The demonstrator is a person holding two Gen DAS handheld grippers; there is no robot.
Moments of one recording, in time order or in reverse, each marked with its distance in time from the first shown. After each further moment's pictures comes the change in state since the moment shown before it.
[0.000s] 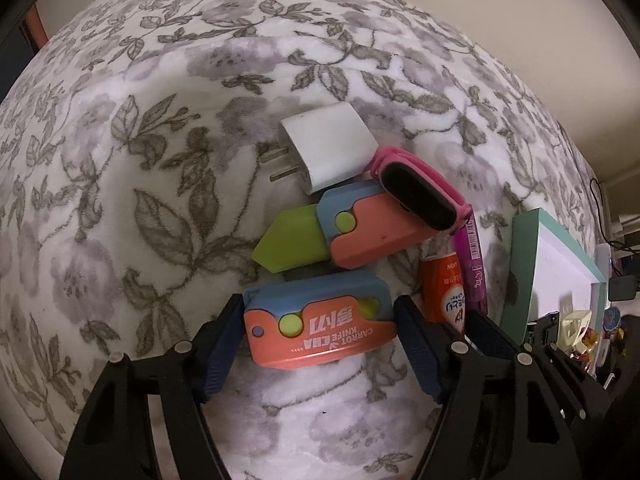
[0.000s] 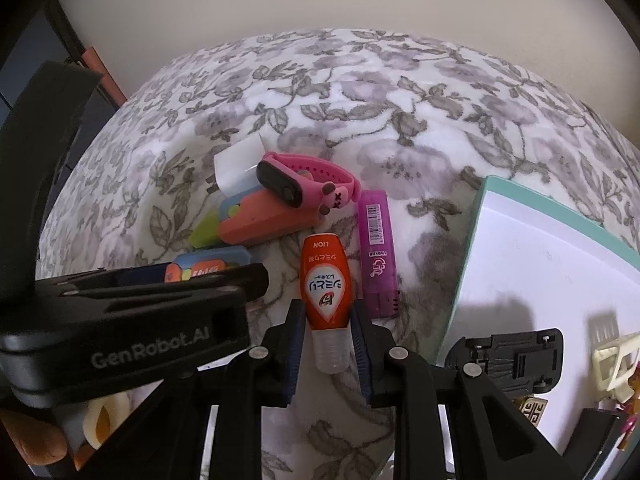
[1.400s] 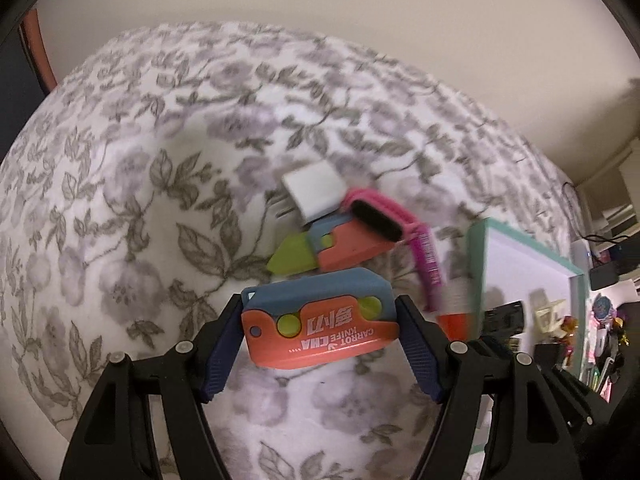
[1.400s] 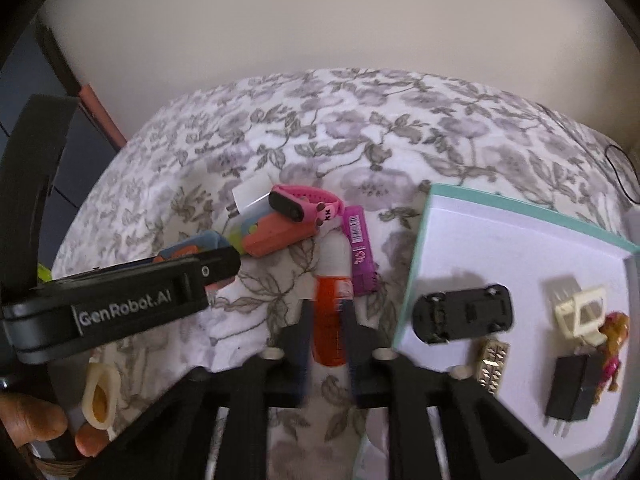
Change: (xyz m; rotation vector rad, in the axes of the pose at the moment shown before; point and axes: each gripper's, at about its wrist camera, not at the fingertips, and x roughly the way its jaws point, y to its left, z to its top) left arm -0.073 -0.002 -0.015 0.061 -0.171 -0.002; right arm -0.072 -0.009 -0.028 0.109 -0.125 -0.007
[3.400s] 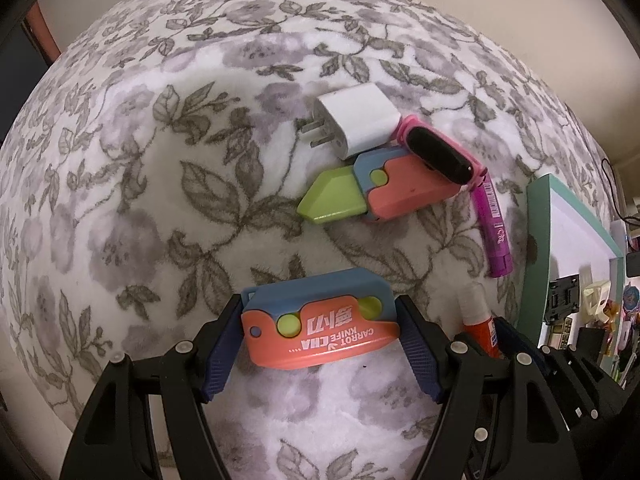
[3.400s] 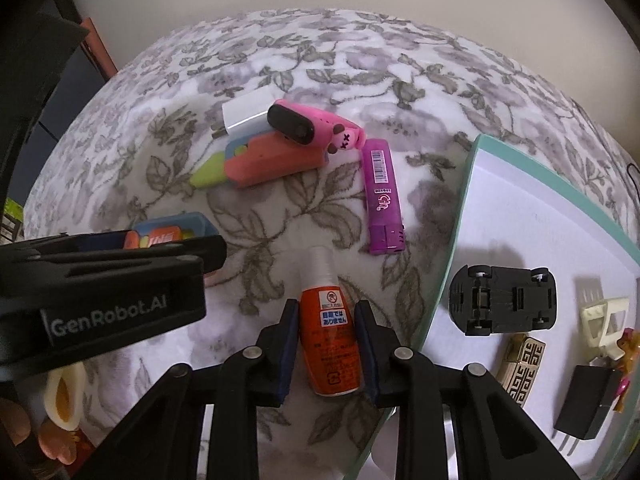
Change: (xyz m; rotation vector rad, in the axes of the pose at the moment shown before) left arm 0.048 0.015 -0.018 -0.026 0.159 0.097; right arm 0.065 0.020 -0.014 -0.149 0.173 -0.071
